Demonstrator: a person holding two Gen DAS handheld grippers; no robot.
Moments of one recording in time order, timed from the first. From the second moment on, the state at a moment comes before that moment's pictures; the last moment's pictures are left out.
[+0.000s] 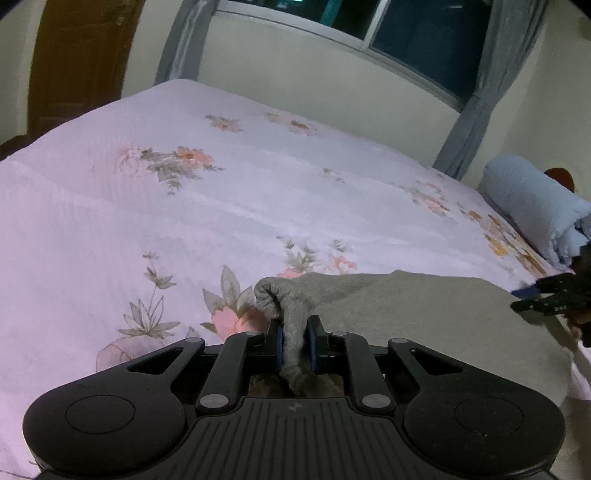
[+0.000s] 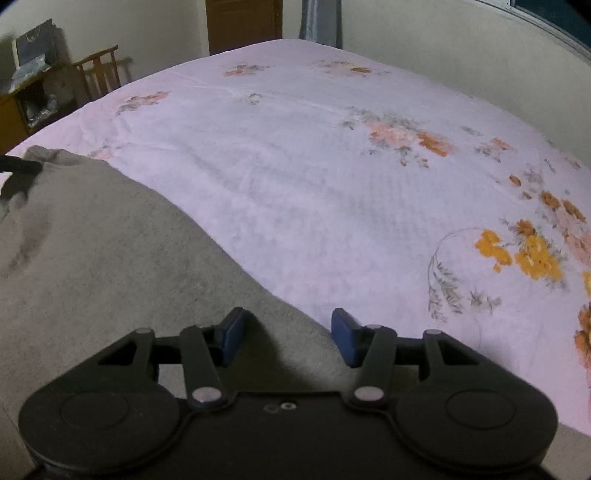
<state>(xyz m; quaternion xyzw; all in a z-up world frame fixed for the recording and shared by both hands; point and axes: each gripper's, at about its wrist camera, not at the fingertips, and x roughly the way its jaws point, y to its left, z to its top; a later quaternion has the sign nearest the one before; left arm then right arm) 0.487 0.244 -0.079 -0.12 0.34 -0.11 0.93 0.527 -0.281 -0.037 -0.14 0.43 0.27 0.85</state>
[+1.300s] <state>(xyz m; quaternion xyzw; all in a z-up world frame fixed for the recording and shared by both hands) 0.202 0.289 -0.071 -0.20 0.29 -0.13 0.93 0.132 -0.253 0.013 -0.20 0.36 0.25 0.88</state>
